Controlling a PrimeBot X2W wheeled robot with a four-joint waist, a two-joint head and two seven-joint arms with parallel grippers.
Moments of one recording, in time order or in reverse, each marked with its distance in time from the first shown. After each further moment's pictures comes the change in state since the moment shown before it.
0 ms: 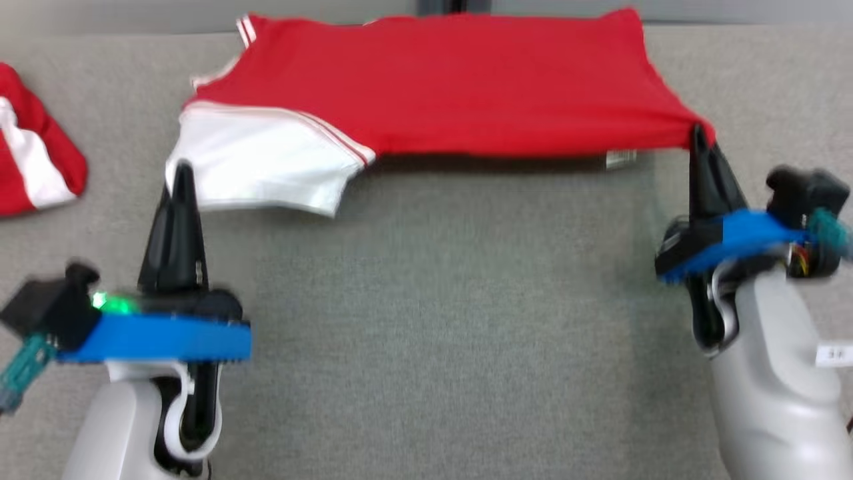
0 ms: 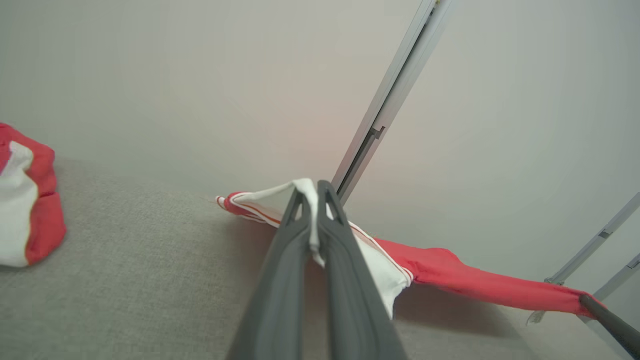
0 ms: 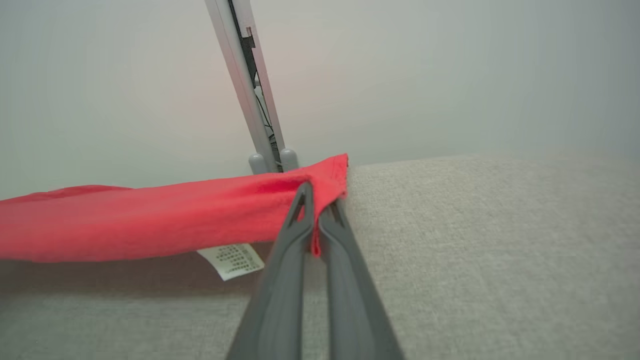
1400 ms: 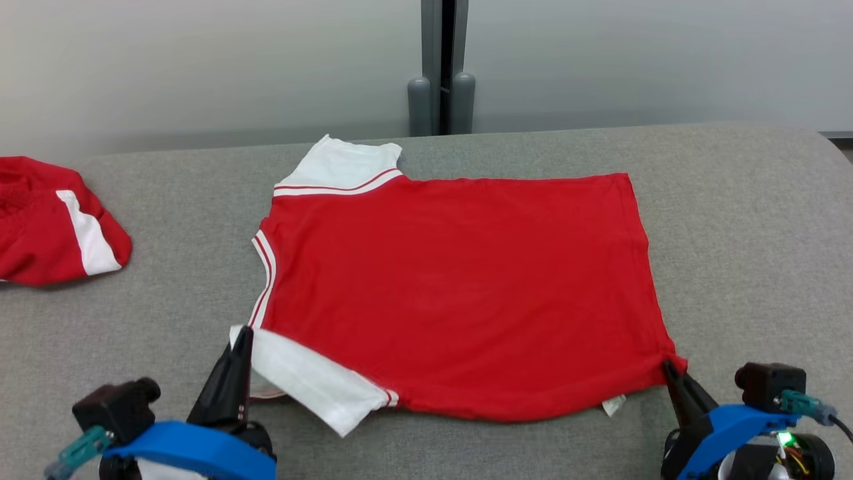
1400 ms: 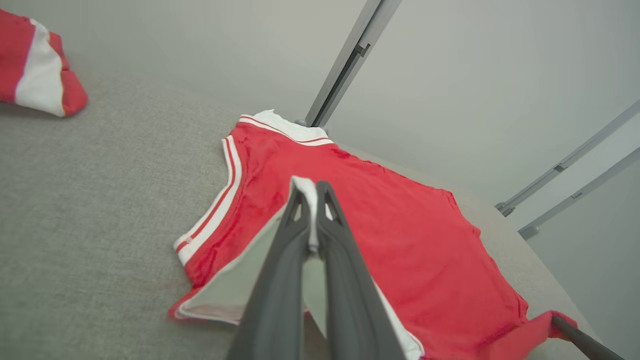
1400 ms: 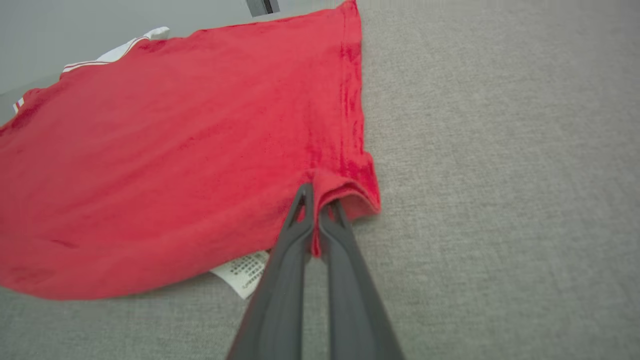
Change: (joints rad) left arm 0.420 0.057 -0.054 -0.154 -0.112 0.057 0.208; right arm 0.681 -0.001 0.063 -0.464 0.095 0.000 0.422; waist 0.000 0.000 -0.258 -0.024
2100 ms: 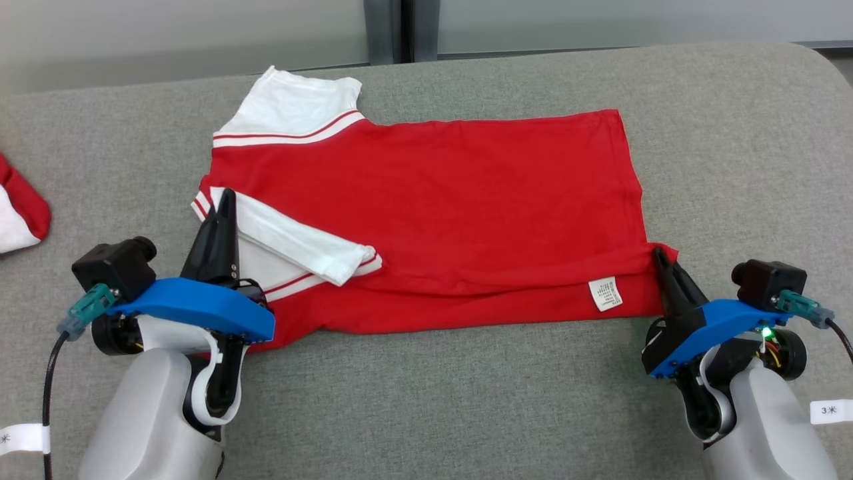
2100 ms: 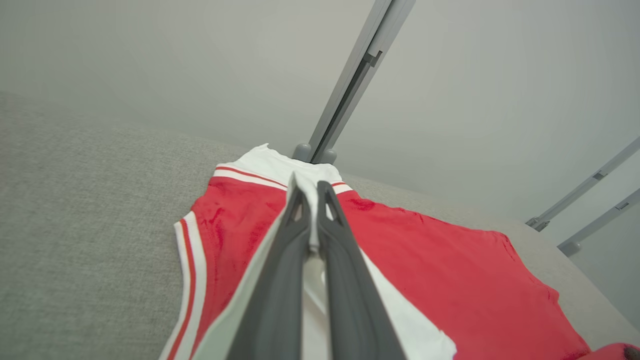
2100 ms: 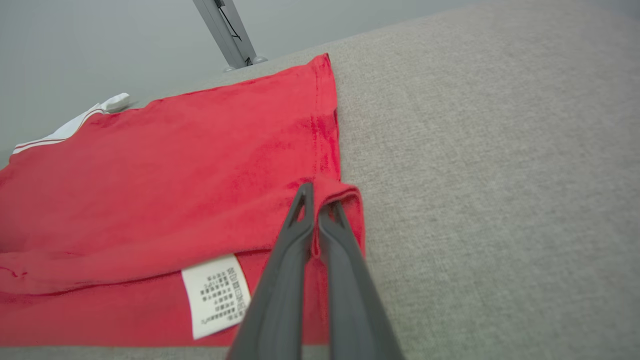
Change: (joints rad) left arm -0.489 -0.066 -0.024 0.434 0.076 -0.055 -0.123; right arm -0.349 0.000 0.004 0.259 0.068 0.000 -0.158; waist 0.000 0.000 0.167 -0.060
